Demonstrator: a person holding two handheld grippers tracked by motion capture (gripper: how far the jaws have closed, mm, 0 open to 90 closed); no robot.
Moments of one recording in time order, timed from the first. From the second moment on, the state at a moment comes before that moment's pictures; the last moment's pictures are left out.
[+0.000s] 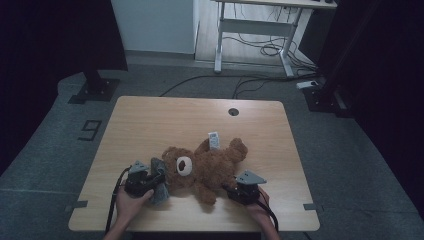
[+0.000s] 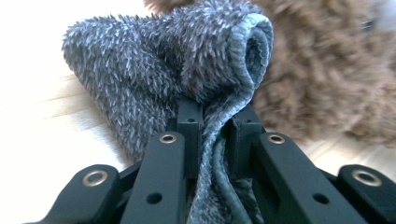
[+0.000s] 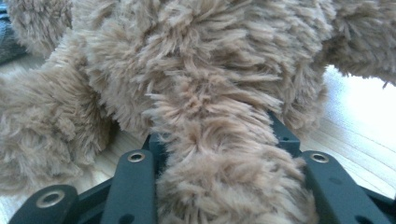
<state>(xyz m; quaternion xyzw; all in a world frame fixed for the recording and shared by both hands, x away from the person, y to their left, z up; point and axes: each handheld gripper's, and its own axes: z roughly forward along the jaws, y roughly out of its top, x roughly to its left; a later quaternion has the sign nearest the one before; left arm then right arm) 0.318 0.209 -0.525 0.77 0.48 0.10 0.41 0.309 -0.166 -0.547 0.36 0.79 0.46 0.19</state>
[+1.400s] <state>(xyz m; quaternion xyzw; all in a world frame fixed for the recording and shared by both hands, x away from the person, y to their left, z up) 0.262 0.301 -0.505 0.76 0.50 0.17 0.38 0.310 -0.166 -0.549 0.35 0.79 0.45 0.22</state>
